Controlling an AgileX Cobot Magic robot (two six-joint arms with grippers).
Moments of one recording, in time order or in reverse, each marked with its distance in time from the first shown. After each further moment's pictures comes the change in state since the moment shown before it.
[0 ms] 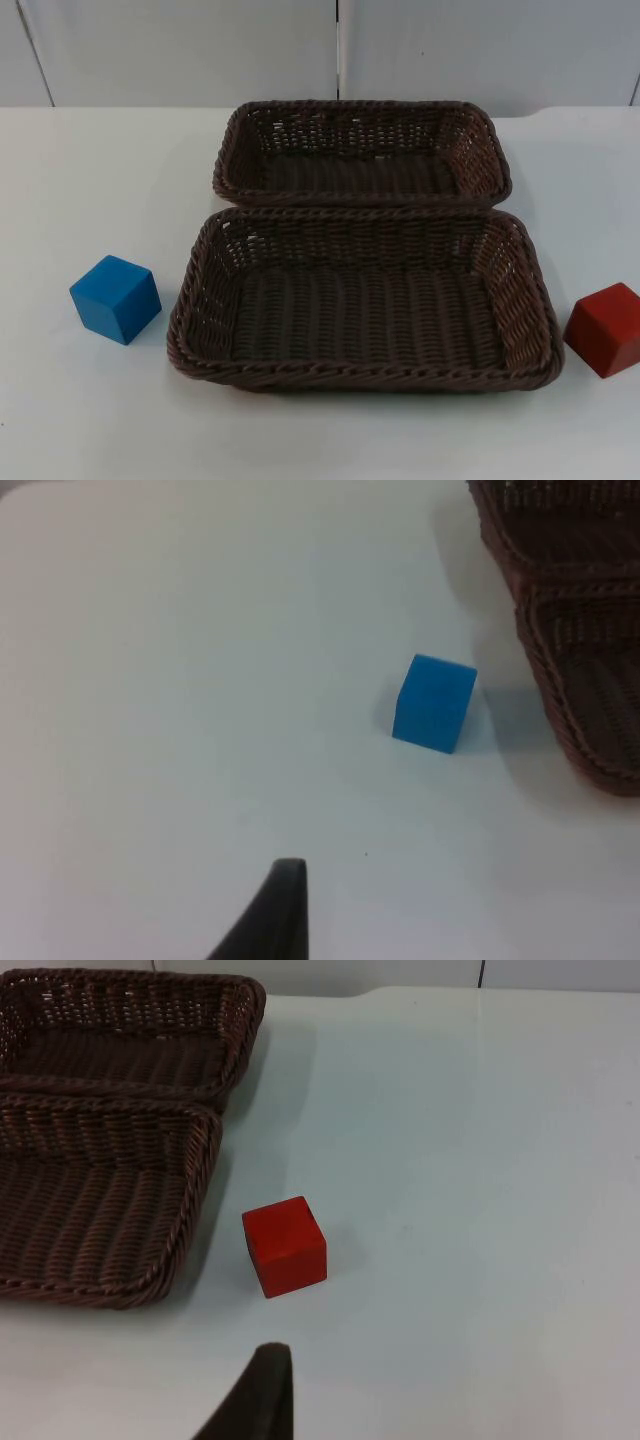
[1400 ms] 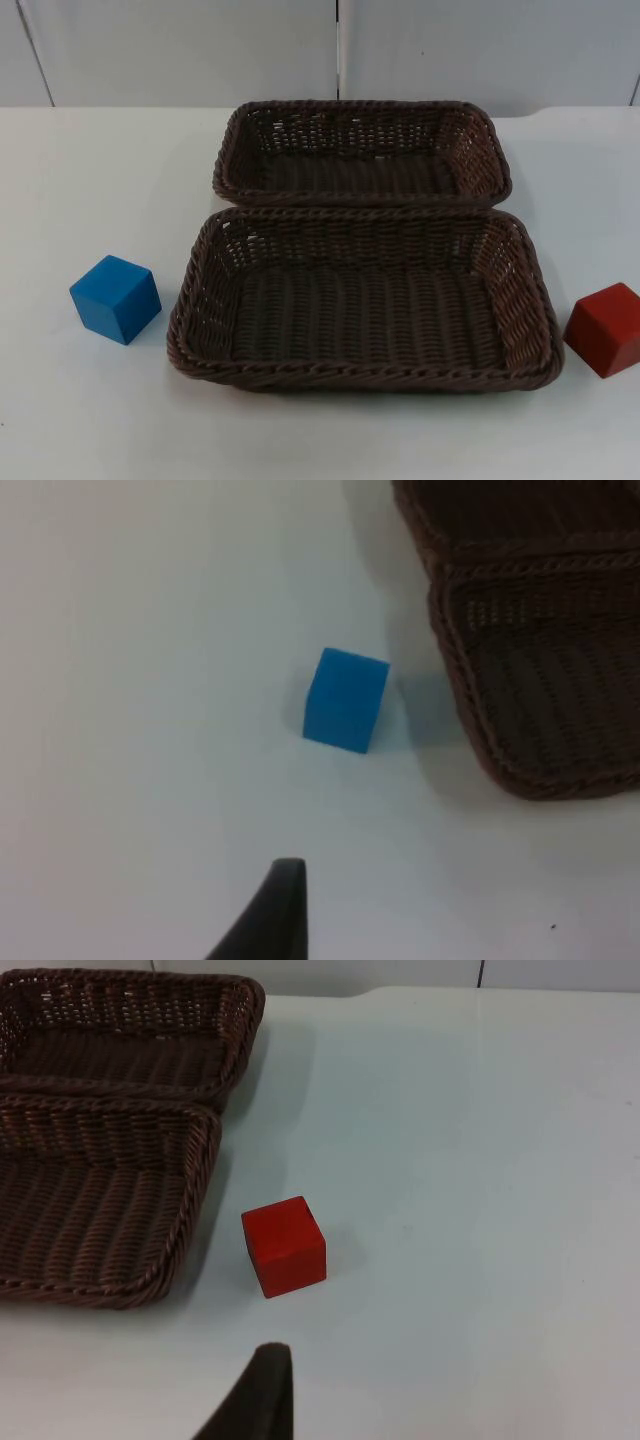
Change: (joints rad) right arm -0.002 0.000 0.000 0.000 0.000 0.000; left arm 0.000 0.292 -0.031 -0.169 -0.139 0.114
